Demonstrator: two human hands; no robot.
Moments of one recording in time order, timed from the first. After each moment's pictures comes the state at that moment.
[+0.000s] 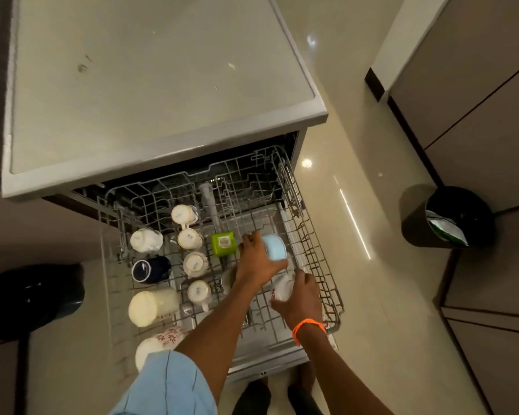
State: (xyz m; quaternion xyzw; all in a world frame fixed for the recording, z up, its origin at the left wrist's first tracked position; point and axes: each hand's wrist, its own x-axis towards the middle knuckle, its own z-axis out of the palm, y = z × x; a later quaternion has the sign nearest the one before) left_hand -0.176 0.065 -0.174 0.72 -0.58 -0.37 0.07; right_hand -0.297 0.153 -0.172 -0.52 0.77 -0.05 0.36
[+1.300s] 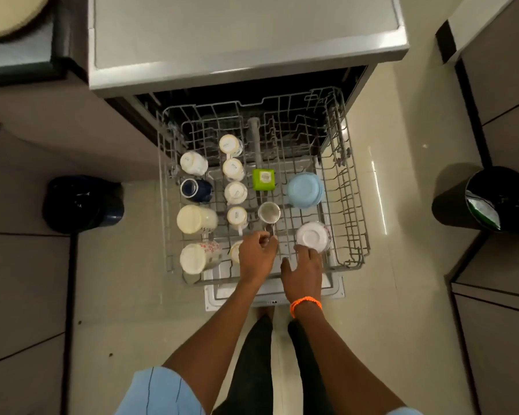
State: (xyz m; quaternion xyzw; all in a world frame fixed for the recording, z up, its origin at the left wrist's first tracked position) left_hand -0.131 0.218 -0.173 0.79 -0.37 -0.40 0.27; right_hand -0.244 0.248 -0.162 -0.56 0.74 -0.13 0.34
